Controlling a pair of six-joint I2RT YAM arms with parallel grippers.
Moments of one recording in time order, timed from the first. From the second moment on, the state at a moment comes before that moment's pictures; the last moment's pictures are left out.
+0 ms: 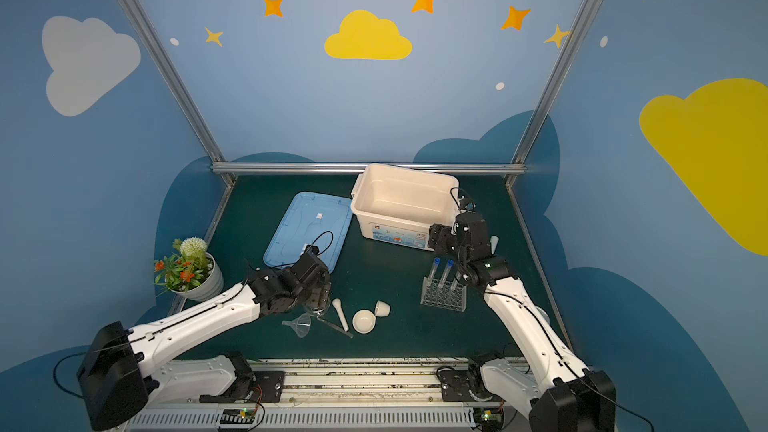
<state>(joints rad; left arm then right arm) -0.79 1.21 0.82 -0.76 -0.33 -0.54 0.32 1.07 0.87 -0.38 0.07 0.39</state>
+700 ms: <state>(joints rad) -0.78 1.26 0.82 -0.79 -0.26 -0.60 0.26 1.07 0.86 -0.36 -0.01 0.41</state>
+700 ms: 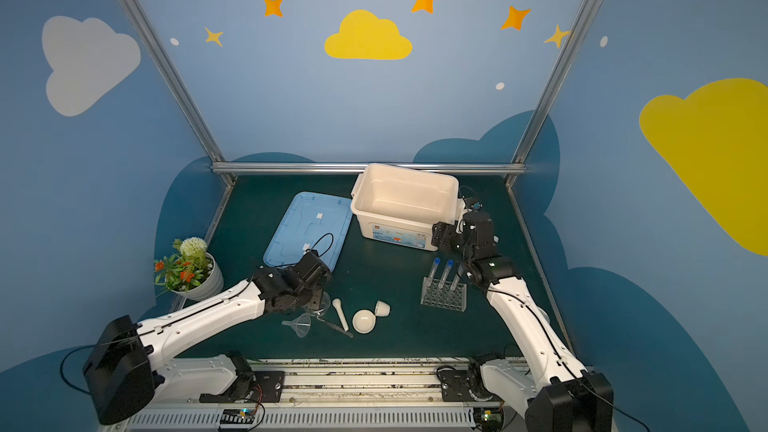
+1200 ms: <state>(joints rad) -0.77 1.28 0.84 -0.79 -0.22 -0.59 0.24 1.08 0.86 -0.35 -0.03 0.42</state>
